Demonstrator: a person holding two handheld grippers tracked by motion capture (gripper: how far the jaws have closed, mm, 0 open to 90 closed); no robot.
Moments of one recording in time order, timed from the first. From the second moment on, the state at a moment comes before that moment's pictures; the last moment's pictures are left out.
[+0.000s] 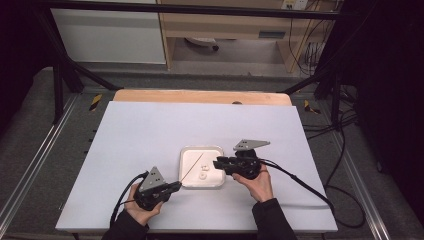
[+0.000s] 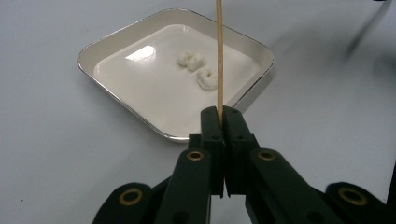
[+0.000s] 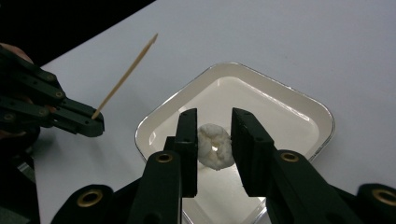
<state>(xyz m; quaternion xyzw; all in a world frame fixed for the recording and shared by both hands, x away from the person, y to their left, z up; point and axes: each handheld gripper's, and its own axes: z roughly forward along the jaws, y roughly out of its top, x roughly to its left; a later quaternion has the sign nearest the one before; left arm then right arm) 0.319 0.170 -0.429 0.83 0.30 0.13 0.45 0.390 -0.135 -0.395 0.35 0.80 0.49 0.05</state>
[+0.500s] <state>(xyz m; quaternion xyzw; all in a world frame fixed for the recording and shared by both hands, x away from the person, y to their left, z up) 0.316 0.163 -0.429 0.83 0.28 0.13 0.47 0.381 -0.157 -0.371 0.34 0.74 0.57 0.01</state>
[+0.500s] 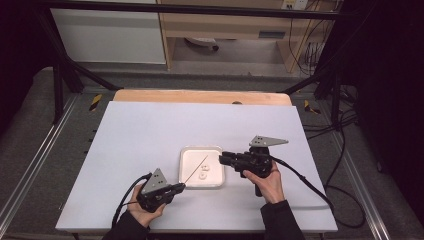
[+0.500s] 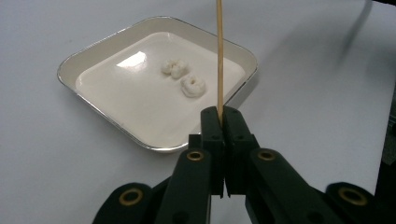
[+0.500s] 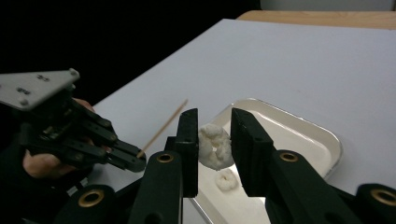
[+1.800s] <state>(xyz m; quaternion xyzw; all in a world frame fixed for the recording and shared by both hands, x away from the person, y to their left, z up) 0.310 0.156 -0.430 0.84 0.24 0.13 0.47 0.390 -0.137 -0.377 0.34 0.73 0.58 -0.08</state>
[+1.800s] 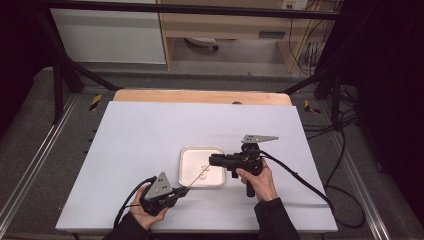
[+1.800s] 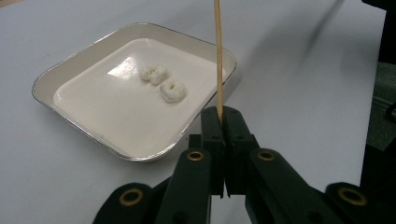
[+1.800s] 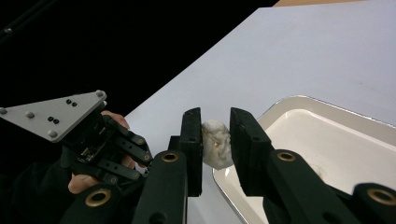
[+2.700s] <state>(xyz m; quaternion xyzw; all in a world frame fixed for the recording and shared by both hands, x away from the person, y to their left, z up) 0.312 0.146 -0.433 0.84 0.26 0.13 0.46 0.376 -0.117 -0.400 0.34 0.74 0.58 -0.07</state>
